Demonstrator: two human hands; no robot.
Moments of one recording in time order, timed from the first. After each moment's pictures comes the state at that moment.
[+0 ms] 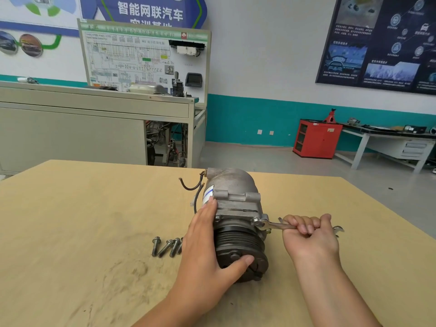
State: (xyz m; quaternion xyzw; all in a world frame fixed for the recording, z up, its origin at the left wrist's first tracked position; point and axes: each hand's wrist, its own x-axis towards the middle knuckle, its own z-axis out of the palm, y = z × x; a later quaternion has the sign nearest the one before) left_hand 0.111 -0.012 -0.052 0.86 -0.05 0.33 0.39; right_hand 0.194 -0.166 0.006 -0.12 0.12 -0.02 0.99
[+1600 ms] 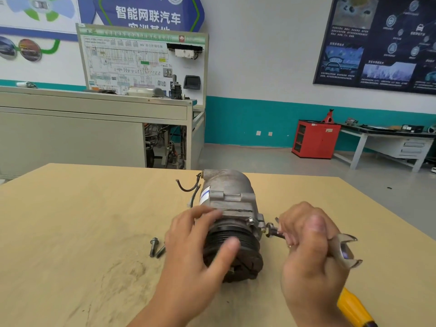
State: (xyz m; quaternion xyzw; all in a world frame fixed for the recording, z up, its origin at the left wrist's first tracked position) left_hand 0.080 -0.016 -0.019 0.86 -0.02 0.35 0.38; right_hand 0.126 -0.152 0.013 -0.56 -0.32 -0.40 0.65
